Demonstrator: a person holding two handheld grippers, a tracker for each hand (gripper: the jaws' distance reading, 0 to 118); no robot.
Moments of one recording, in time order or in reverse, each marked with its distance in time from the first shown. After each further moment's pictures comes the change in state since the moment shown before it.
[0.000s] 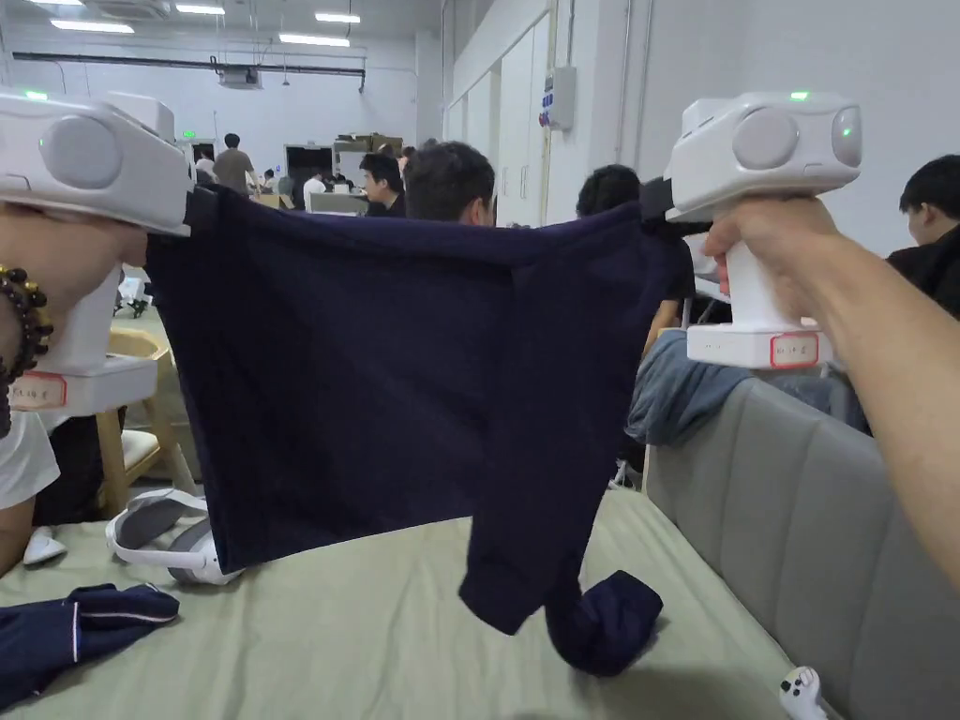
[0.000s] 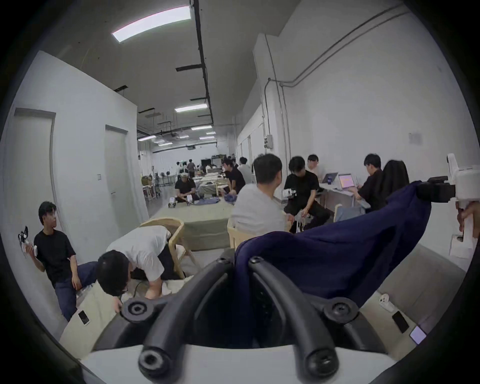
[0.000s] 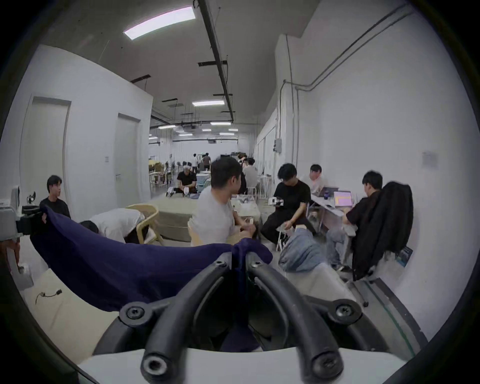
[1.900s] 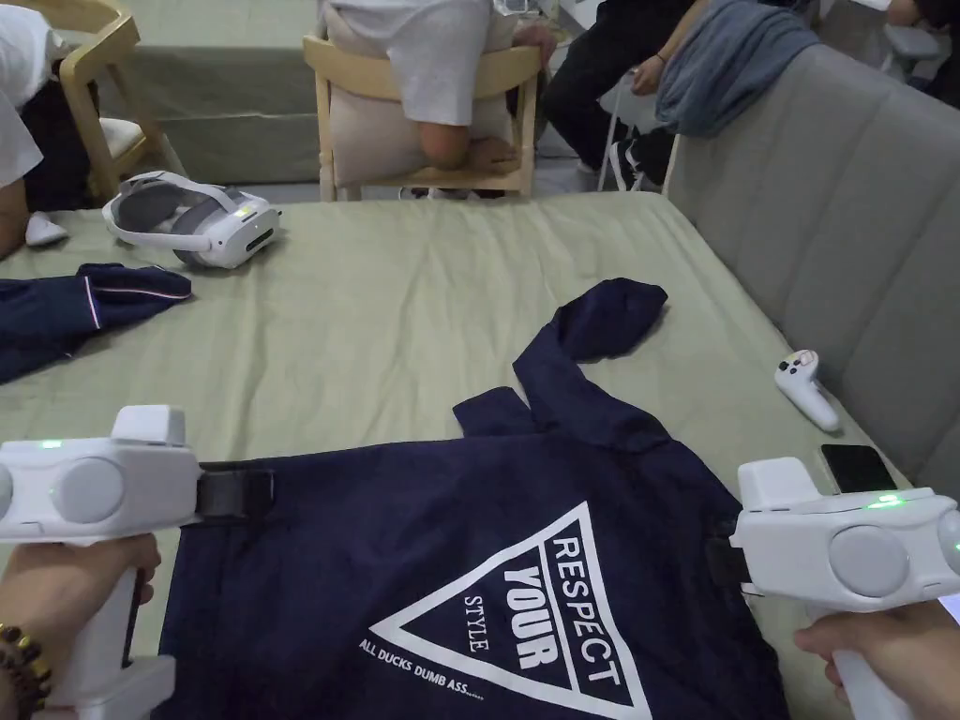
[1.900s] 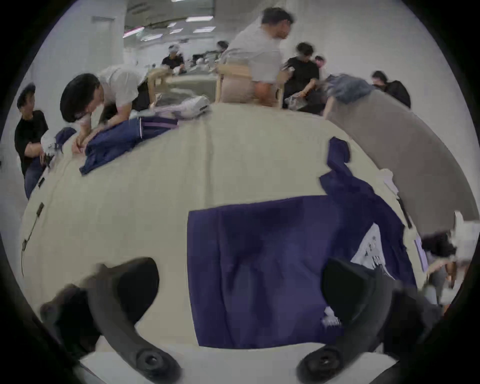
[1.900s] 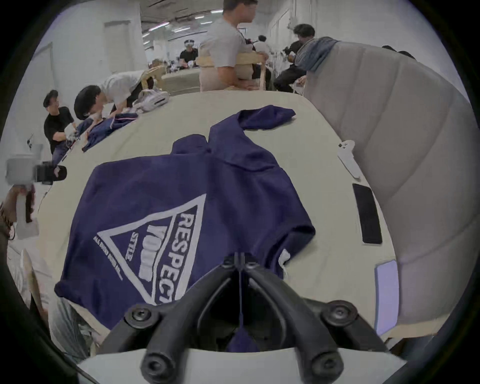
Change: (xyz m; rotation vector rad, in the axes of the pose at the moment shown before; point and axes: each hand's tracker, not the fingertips) left arm 0.010 -0.448 -0.004 -0.718 -0.066 0.199; right arm -0.018 -0.471 0.105 -0.723 0.073 -0.008
